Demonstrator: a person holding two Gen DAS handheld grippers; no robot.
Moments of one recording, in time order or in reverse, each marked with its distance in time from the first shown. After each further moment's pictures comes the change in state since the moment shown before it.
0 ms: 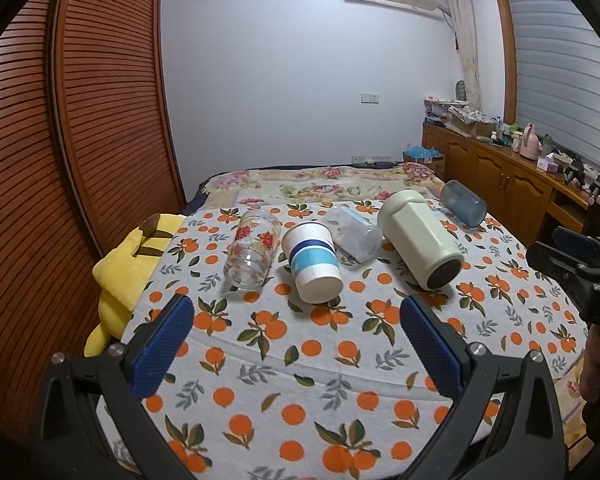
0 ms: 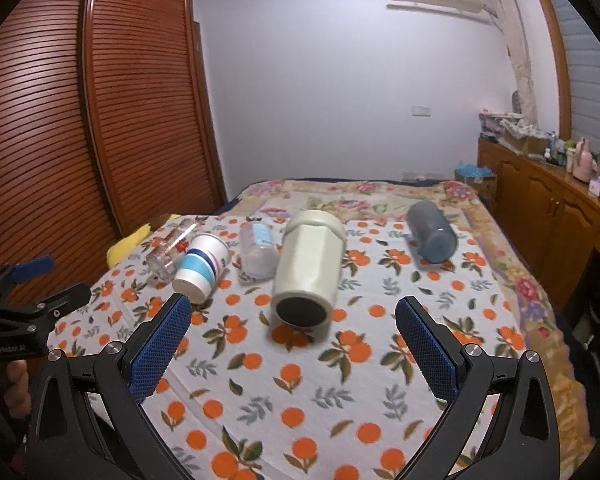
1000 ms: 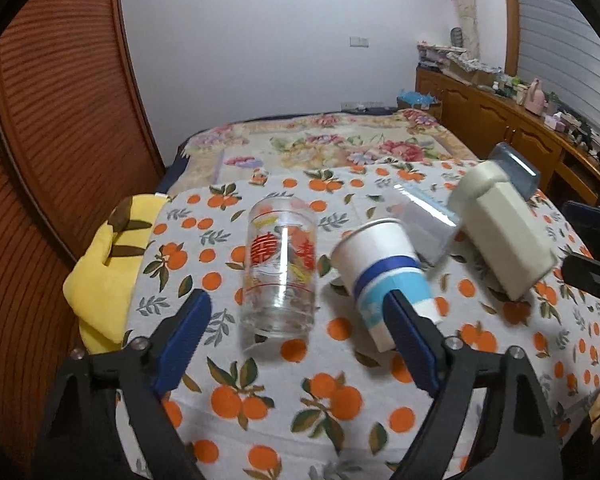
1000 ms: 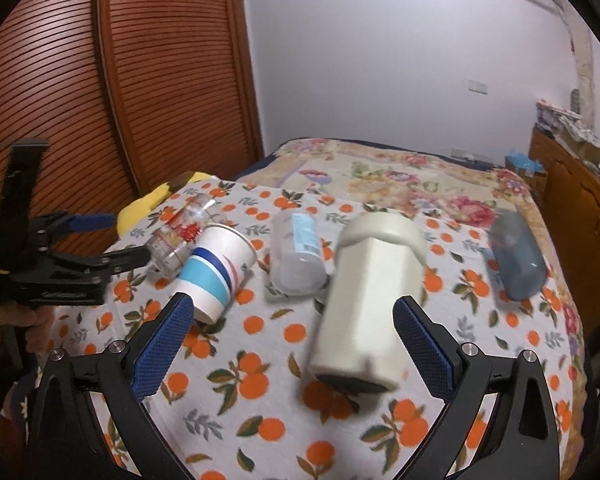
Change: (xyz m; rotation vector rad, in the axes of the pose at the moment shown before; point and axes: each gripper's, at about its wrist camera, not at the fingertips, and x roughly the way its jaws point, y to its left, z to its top) left arm 0.146 0.056 0.043 0.076 0.223 -0.058; right arm 0.115 0.025 0.040 -0.112 0.175 0.139
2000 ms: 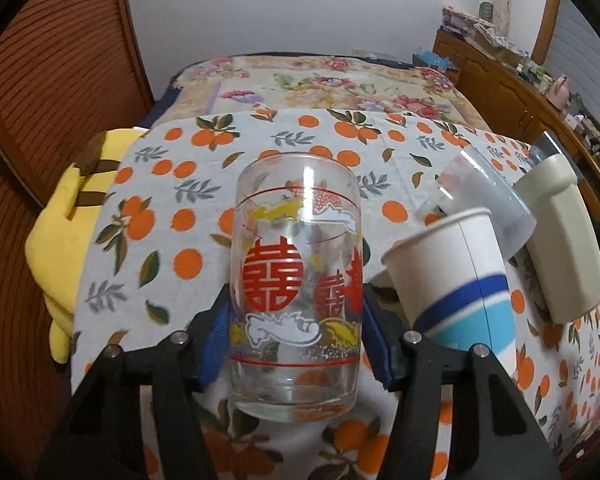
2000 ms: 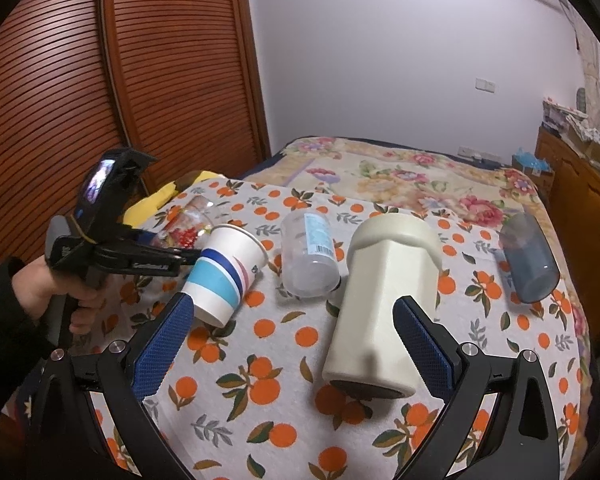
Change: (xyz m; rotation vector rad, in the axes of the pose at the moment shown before) left arm 0.075 0.023 0.007 -0.095 0.212 -0.038; right arm 0.002 0.004 -0.001 0.005 0.004 0.017
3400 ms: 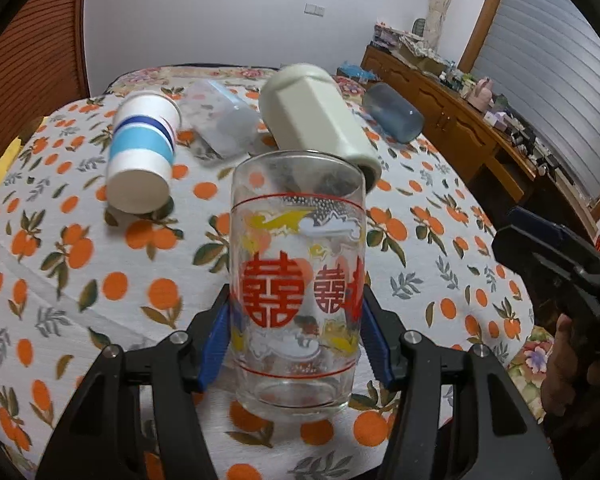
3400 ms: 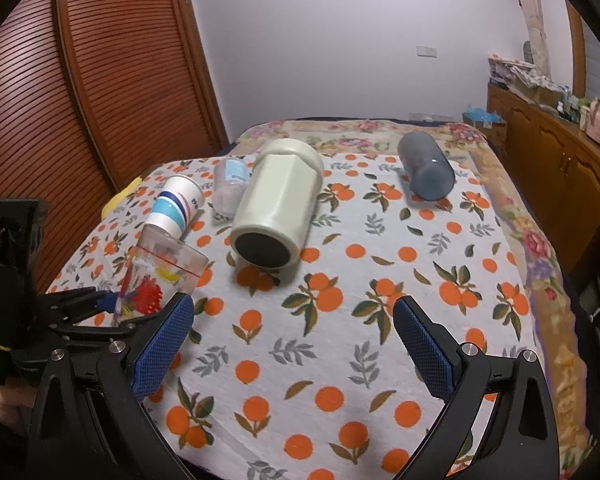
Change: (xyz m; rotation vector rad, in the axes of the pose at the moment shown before) left arm -0.076 -0.174 -0.113 -0.002 -0.062 -0.248; right arm -0.092 -0.060 -0.082 0.162 0.037 -0.099
